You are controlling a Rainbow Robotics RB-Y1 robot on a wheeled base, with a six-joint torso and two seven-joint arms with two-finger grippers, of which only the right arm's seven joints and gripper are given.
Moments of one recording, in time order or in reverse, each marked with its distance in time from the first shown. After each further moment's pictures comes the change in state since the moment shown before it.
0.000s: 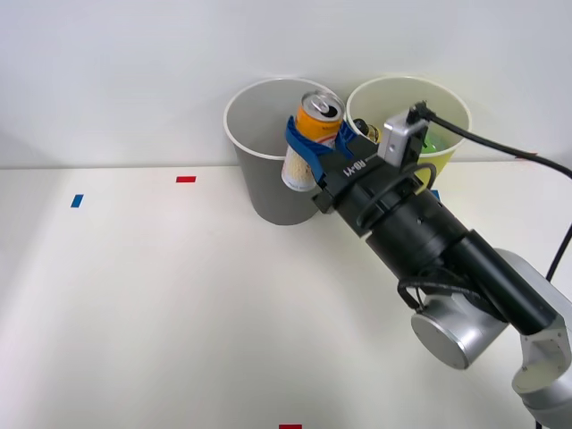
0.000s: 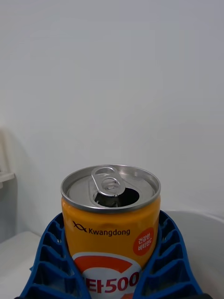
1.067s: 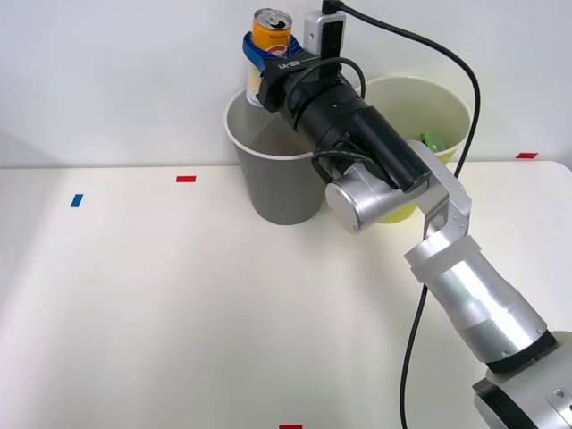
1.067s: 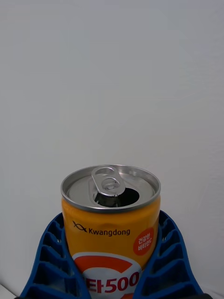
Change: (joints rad) arm -0.466 0.274 -0.092 0.588 0.081 0.016 -0.006
